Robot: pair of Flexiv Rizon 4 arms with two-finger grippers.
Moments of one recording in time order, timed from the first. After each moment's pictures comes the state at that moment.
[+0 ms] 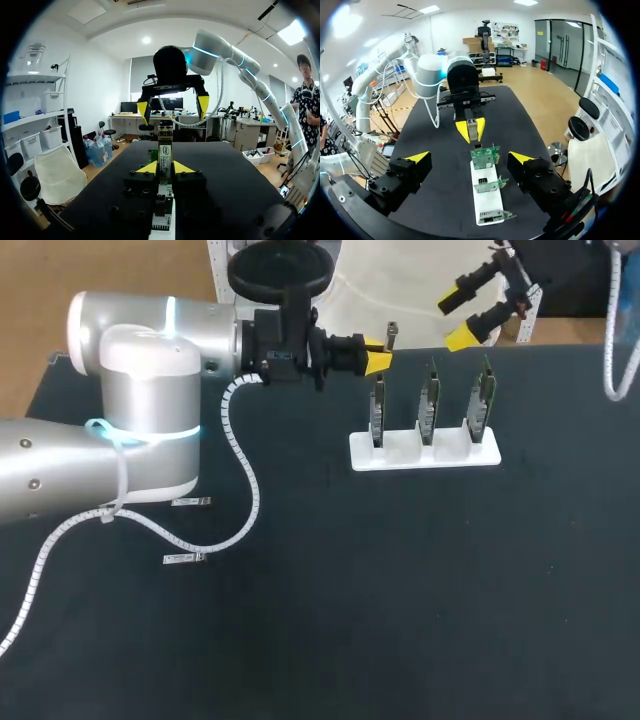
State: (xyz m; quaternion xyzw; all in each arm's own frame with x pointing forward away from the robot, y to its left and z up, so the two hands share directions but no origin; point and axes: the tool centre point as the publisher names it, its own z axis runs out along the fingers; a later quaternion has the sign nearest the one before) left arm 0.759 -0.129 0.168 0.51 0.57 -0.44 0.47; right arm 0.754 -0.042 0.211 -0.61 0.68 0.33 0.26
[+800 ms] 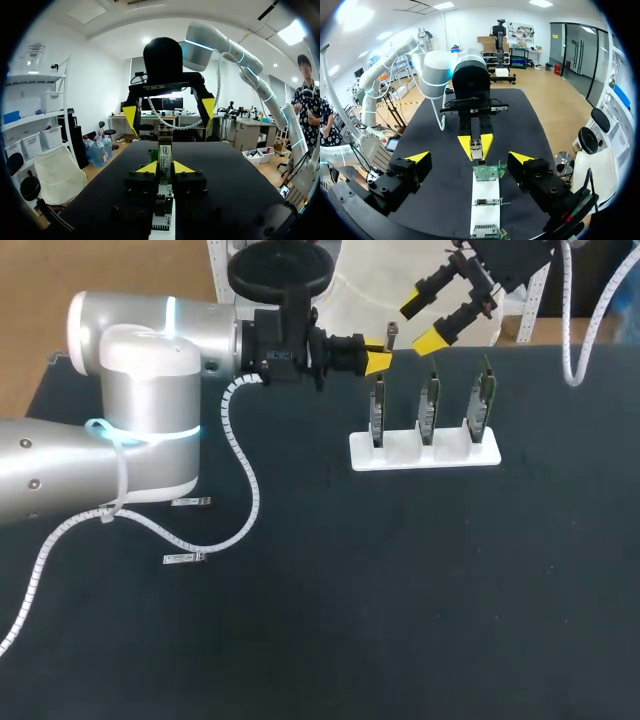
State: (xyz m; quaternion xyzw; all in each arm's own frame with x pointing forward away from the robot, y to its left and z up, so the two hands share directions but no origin) left arm 0.759 -0.129 0.168 0.51 0.57 -0.44 0.47; right arm 0.753 -0.005 0.206 -0.65 0.64 0.34 0.24
